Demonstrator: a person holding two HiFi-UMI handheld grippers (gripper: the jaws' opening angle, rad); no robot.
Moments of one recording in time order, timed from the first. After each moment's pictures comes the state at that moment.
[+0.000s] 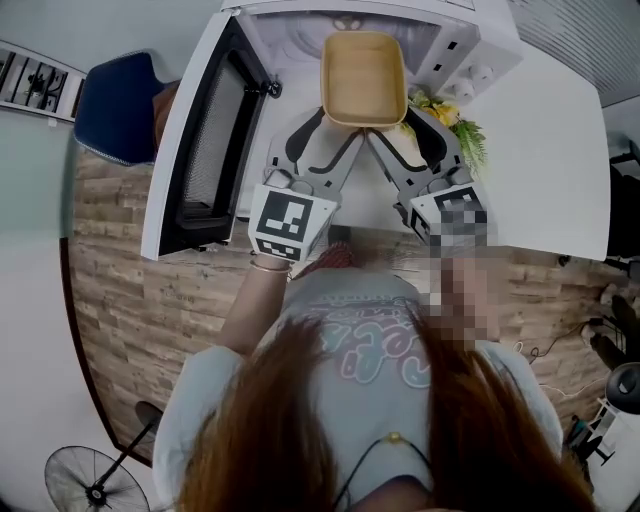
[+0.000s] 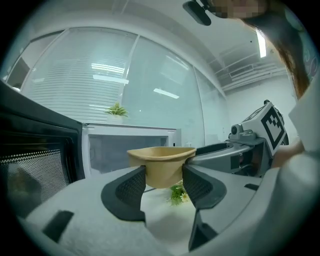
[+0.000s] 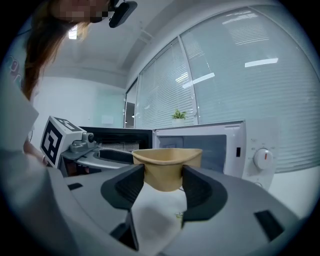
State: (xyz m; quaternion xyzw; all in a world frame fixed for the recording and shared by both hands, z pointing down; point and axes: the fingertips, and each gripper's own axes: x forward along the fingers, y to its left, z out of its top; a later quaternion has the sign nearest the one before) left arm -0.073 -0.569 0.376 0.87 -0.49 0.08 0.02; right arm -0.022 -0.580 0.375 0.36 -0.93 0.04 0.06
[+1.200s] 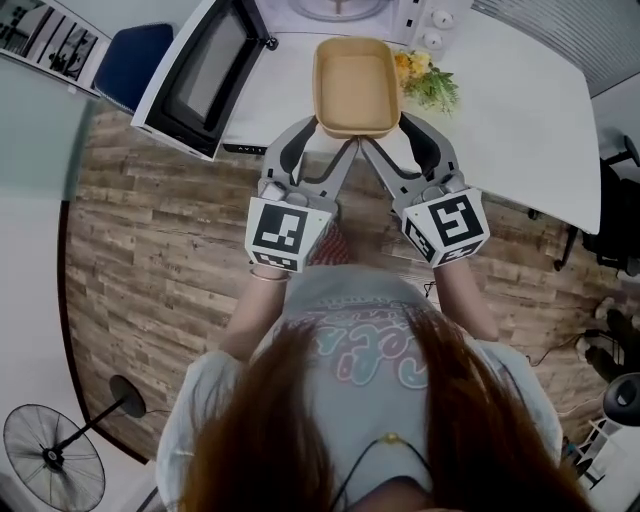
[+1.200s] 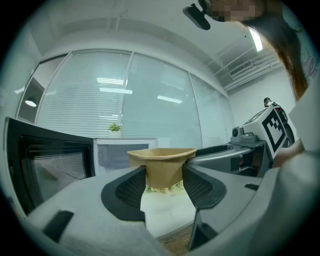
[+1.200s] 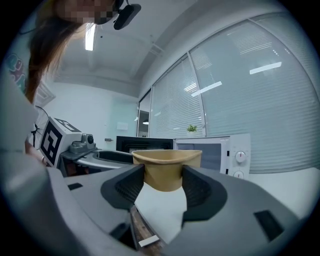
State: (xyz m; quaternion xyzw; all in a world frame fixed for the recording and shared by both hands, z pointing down) left arm -0.006 -0.403 0.355 0.84 -0.55 0.06 -0.01; right arm 0.044 -0.419 0.354 0.31 -0.95 0.01 0.03
